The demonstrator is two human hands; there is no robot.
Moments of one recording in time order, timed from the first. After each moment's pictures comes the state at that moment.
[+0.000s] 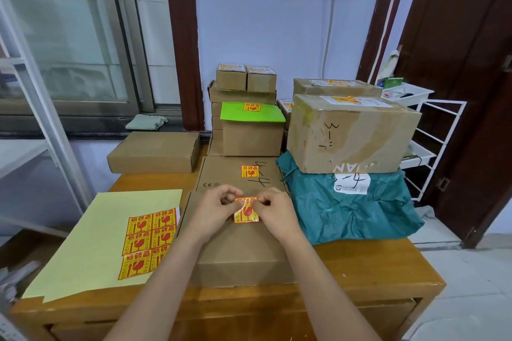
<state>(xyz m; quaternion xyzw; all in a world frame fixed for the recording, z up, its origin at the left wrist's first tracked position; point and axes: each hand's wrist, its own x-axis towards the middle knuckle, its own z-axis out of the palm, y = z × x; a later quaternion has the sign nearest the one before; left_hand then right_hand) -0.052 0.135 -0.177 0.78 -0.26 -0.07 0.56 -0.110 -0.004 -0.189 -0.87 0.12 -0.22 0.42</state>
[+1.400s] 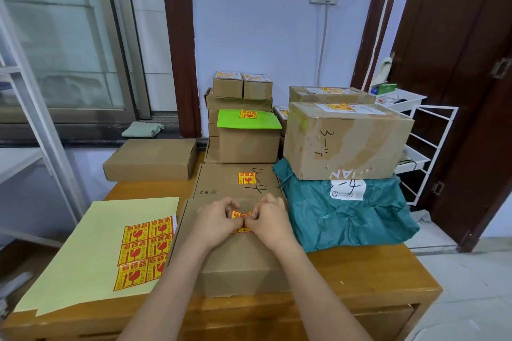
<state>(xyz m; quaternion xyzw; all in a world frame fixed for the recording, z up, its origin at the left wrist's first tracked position) -0.046 0.127 -0.184 0.88 -0.28 0.00 0.37 -0.110 0.002 -0.184 -0.94 0.14 -0.15 0.27</state>
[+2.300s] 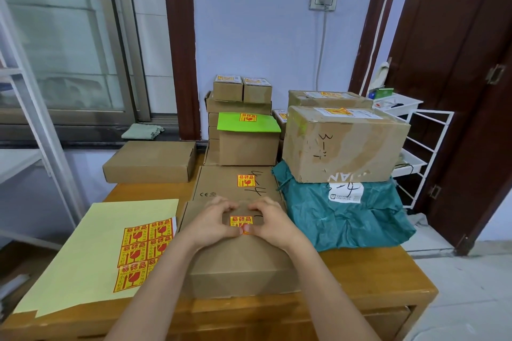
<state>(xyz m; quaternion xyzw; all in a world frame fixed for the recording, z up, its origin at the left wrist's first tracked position) -0.038 0.142 -0.176 0.86 -0.36 -0.11 0.34 -0.113 -0.015 -0.181 -0.94 0.05 -0.08 0.32</state>
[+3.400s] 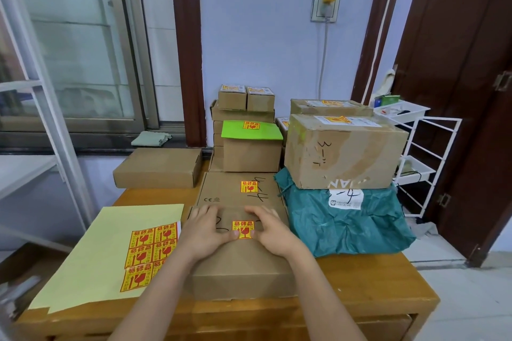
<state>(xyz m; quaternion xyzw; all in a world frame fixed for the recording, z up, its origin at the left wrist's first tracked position) -0.053 0.156 -0.181 0.93 -0.26 0.00 0.26 -0.128 -0.008 -0.171 -0.94 0.03 -0.05 0.33</state>
